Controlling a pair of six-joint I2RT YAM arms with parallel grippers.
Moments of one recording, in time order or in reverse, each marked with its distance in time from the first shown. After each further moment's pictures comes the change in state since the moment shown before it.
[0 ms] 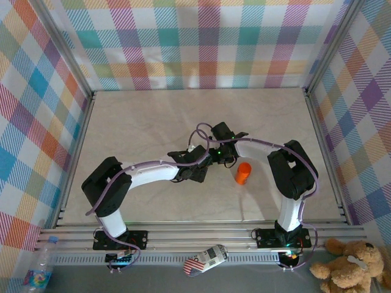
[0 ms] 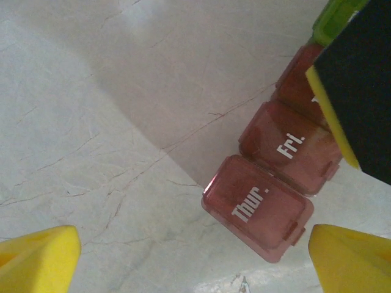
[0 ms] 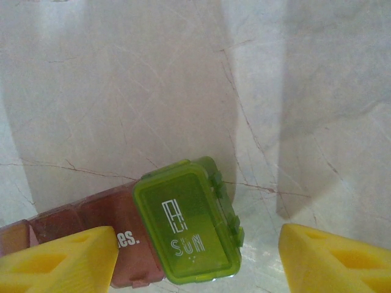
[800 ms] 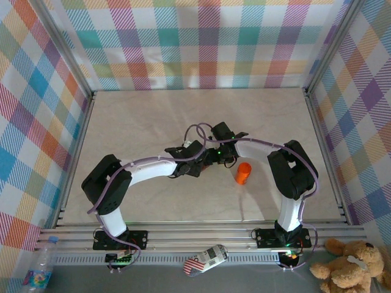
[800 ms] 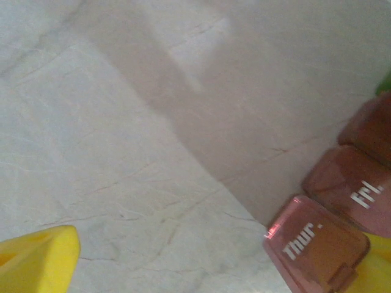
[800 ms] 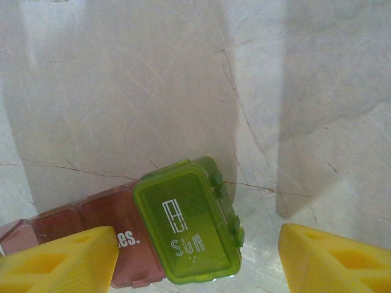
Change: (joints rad) left arm 0.078 0.008 0.015 0.000 -0.058 0.026; right arm 0.000 0.000 0.000 0.000 0.000 0.000
